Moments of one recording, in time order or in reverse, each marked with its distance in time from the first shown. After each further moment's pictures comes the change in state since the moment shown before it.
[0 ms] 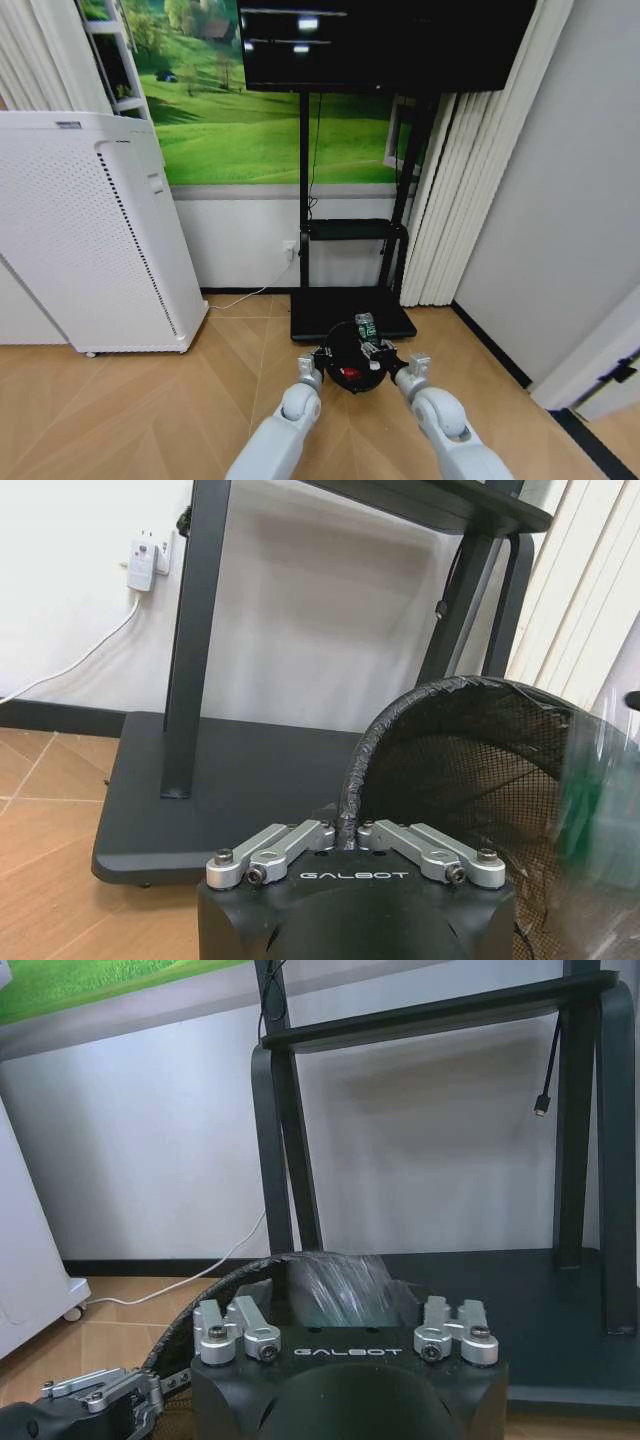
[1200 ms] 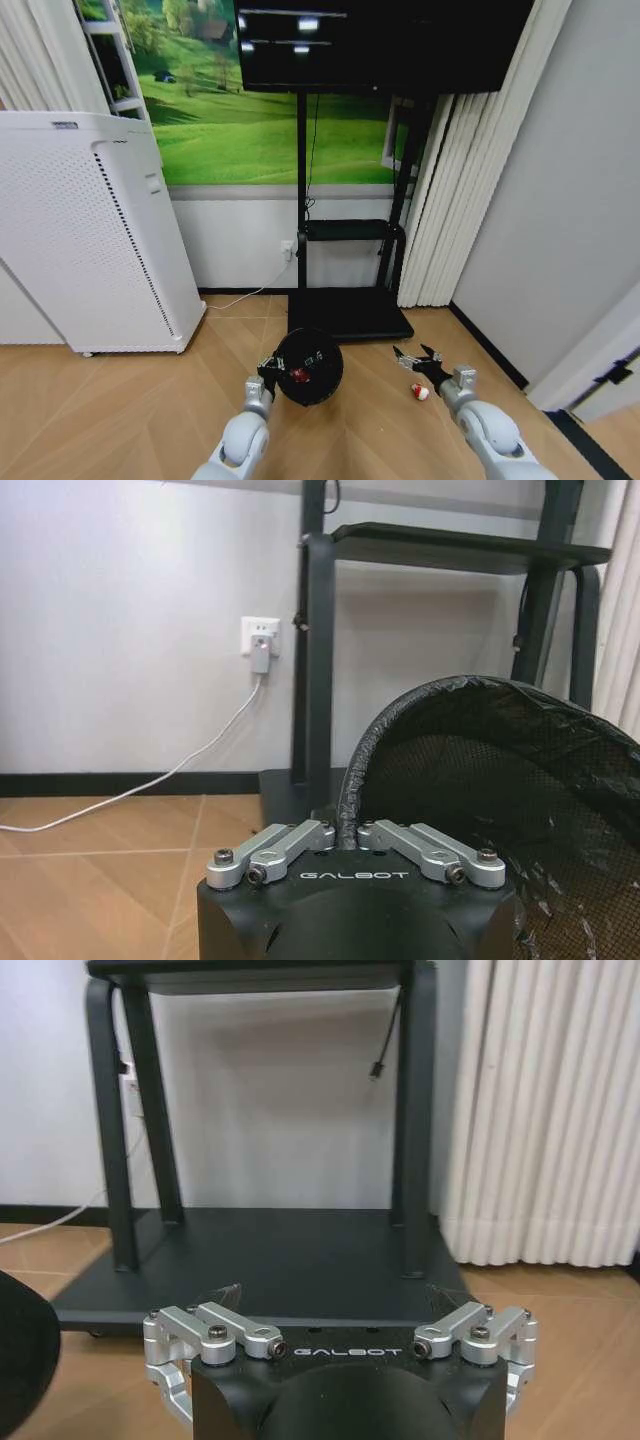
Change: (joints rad) left arm 0.329 0.252 -0.205 -0.441 0.128 0.029 -0.019; right arm -0.081 -0.123 0.166 -0.156 -0.006 0.086 -0.056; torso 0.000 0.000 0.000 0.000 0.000
